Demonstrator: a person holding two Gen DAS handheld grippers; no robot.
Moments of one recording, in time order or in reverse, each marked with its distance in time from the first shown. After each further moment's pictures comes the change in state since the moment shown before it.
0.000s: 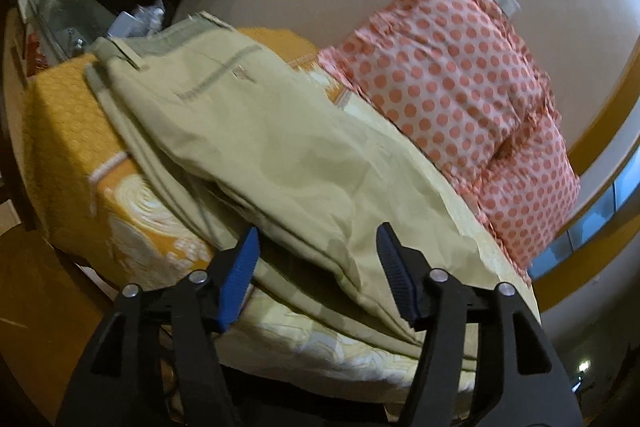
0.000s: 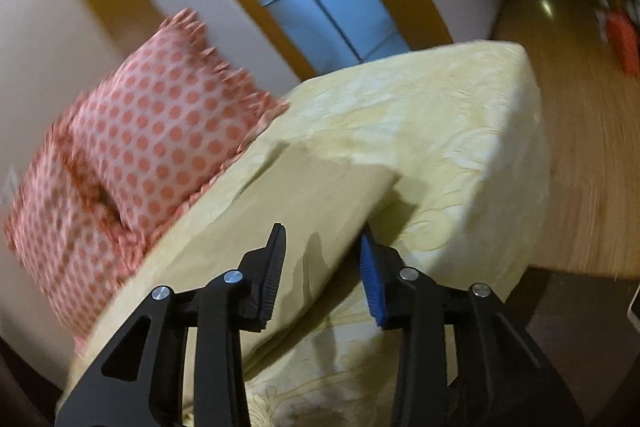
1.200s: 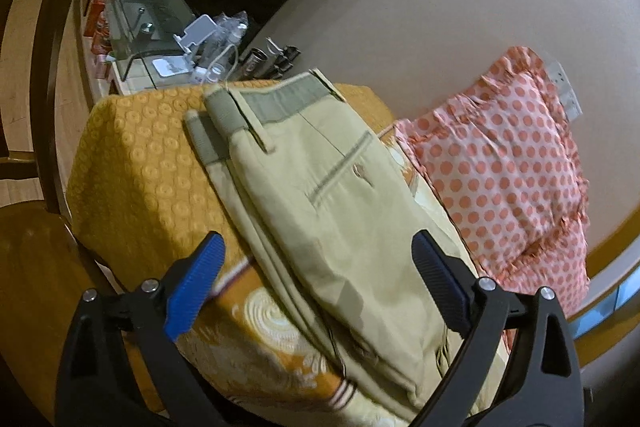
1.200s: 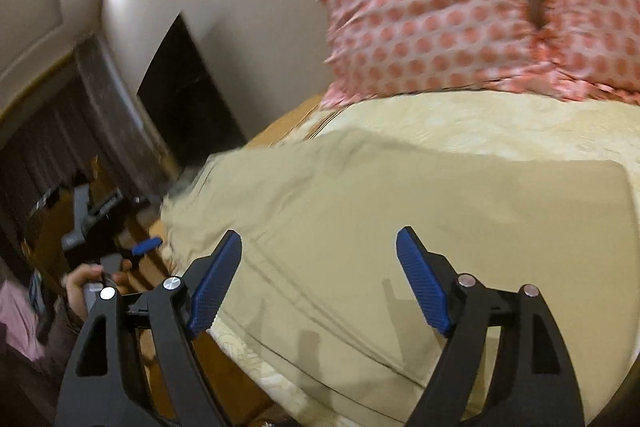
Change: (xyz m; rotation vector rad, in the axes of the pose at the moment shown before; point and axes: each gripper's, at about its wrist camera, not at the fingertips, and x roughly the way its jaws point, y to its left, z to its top) left arm -0.004 0.082 0.055 -0.266 -0.113 0.101; right arm -0.046 0.342 -0.203 -0.693 0.586 0.888
